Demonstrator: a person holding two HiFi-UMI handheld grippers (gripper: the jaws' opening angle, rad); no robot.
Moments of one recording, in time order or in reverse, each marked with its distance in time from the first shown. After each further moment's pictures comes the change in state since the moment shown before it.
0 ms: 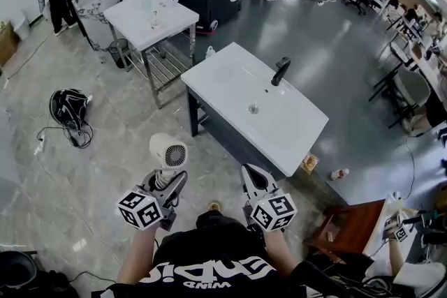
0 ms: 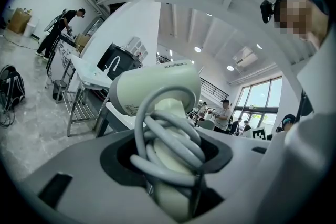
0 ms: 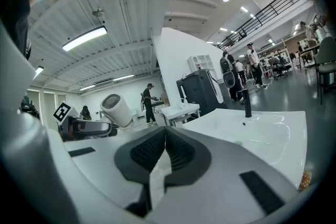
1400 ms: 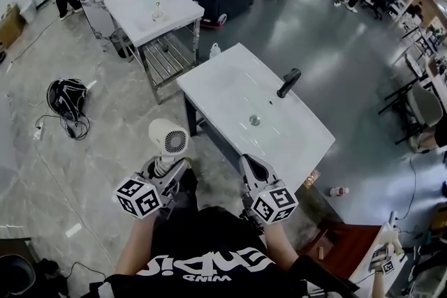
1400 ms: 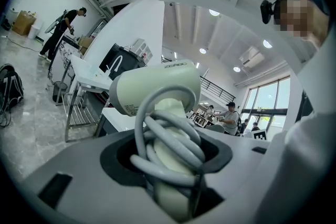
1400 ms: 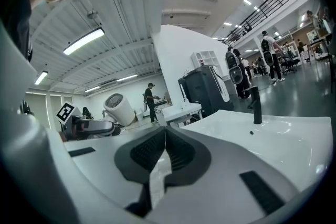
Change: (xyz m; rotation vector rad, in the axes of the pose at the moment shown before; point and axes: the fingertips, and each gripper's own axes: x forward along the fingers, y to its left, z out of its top) left arm 0.109 0.038 0.038 -0.010 -0.037 0.055; right arm 0.084 -0.089 0.030 0.006 0.018 0.081
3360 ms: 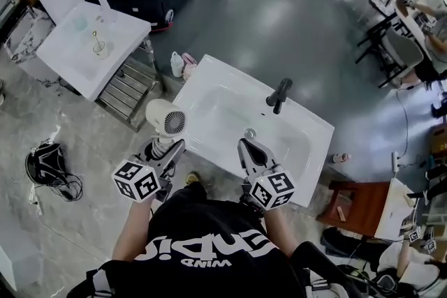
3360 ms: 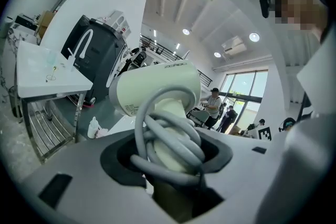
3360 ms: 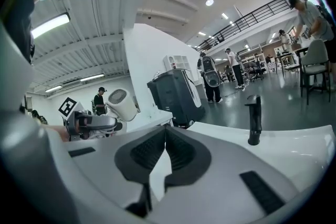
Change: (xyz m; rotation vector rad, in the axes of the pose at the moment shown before) left arm 0.219 0.132 0.133 0.094 0.250 -0.279; right arm 0.175 -0.104 0.065 0.067 -0.045 -0.356
